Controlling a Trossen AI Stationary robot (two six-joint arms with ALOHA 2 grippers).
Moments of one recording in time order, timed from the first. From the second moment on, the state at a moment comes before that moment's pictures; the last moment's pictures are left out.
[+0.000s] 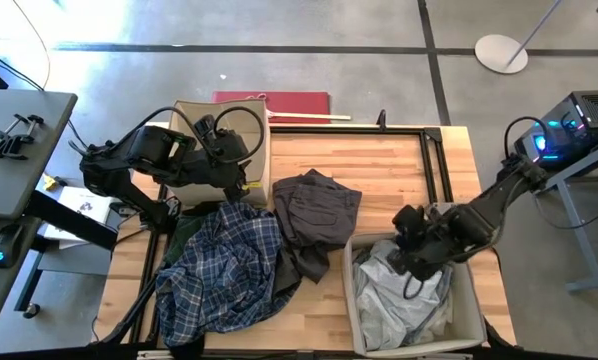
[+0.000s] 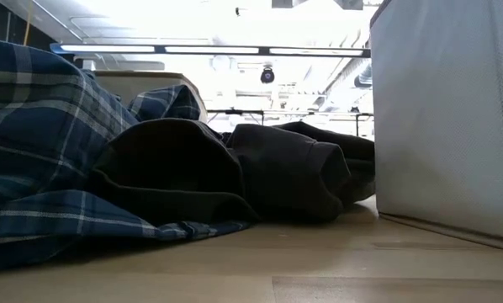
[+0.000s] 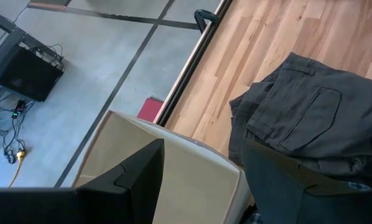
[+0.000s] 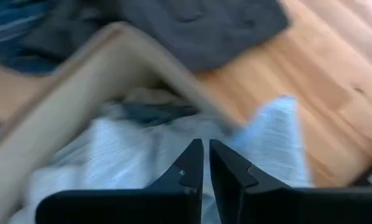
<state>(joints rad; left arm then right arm) -0.18 1.57 2.11 -1.57 -0.75 -0.32 0.68 1.35 1.45 -1.44 0.39 1.37</state>
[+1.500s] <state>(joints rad) -0.18 1.57 2.11 -1.57 -0.75 -0.32 0.88 1.36 1.37 -1.42 0.66 1.67</state>
